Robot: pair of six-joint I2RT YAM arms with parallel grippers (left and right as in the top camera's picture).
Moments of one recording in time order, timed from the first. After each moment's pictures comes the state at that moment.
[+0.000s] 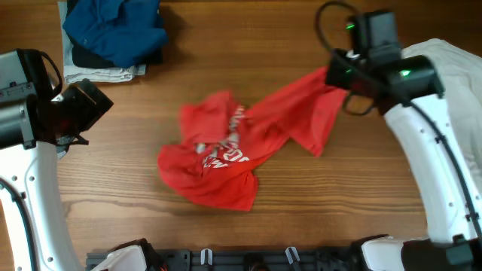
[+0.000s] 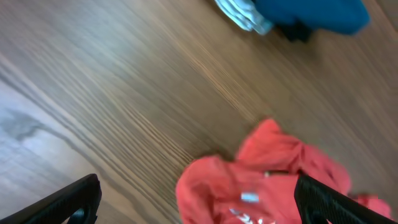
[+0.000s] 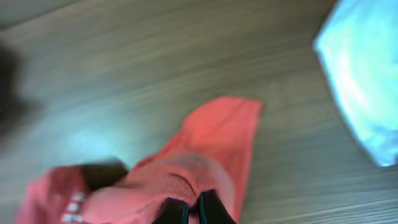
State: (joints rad) left arm 0.28 1.34 1.53 -1.33 0.04 -0.51; right arm 0.22 1.53 1.60 -1.05 0.14 0.46
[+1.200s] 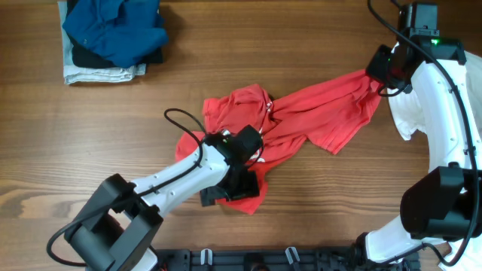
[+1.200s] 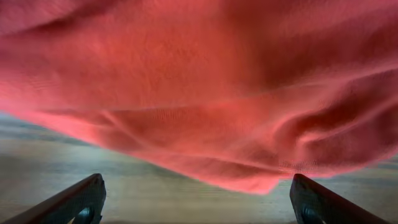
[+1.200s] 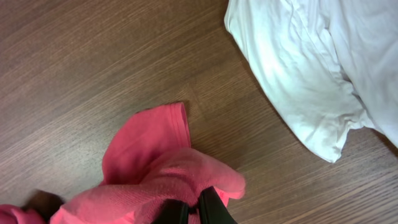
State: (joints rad) left arm -0.79 1.68 0.95 -0.92 0.21 -0.92; right arm -0.09 1.77 1.61 -1.02 0.10 0.42
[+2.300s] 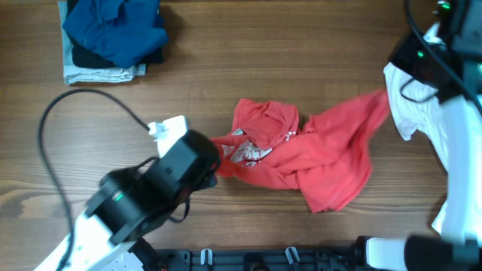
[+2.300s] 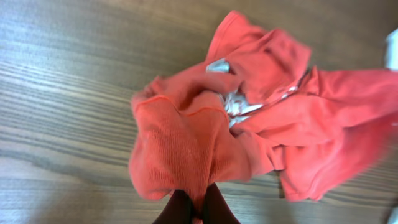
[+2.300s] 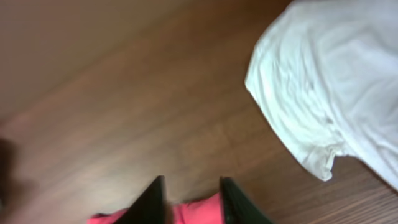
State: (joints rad) left arm -0.80 1.06 1.19 -1.21 -0.24 -0.99; right arm -0.09 1.57 1.70 -1.05 0.06 0.41
